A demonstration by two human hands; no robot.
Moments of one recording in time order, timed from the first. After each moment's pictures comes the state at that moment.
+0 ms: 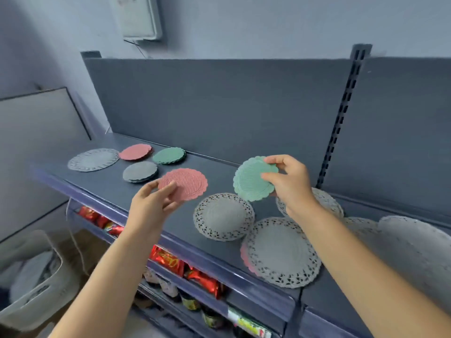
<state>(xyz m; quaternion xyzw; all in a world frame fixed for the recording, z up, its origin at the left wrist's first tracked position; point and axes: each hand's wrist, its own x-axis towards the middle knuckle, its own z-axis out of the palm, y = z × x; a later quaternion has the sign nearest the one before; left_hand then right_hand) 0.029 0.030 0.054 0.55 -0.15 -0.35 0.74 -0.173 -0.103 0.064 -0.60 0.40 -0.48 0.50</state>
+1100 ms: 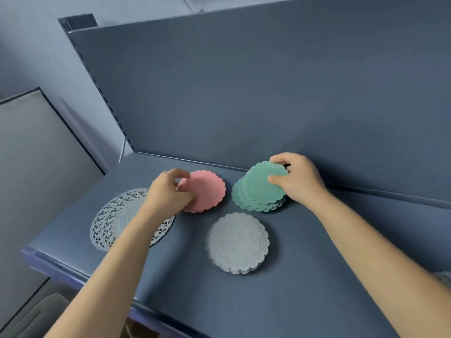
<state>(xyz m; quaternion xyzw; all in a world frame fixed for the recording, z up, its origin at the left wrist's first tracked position) 0.417 -0.136 0.027 0.81 -0.47 -0.19 0.29 0.181 -0.233 0.021 -0.70 0.53 -0.32 0.34</state>
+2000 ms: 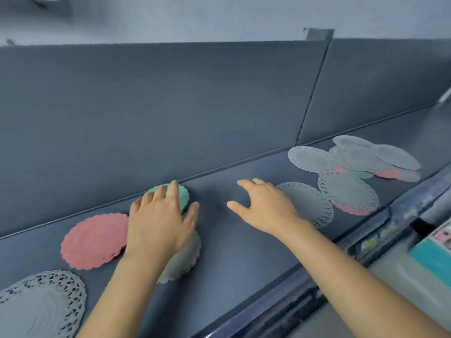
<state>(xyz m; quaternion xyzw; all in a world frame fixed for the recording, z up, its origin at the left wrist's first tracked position) 0.327 -0.119 0.055 0.54 -0.84 0.00 0.09 0.138 -0.065 0.053 -0.59 0.79 -0.12 0.06</state>
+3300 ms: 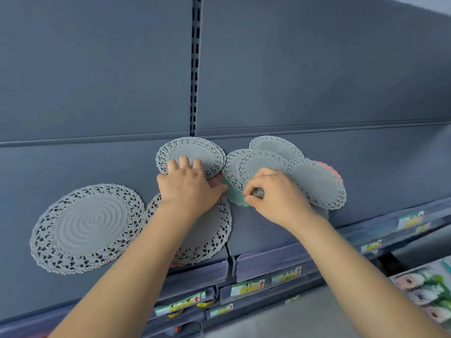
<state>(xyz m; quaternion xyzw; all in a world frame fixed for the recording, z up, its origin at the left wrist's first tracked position) -0.144 -0.089 0.005 0.62 -0.78 -0.06 0.02 -0.303 -0.026 0.016 -0.68 0.72 -0.10 0.08</state>
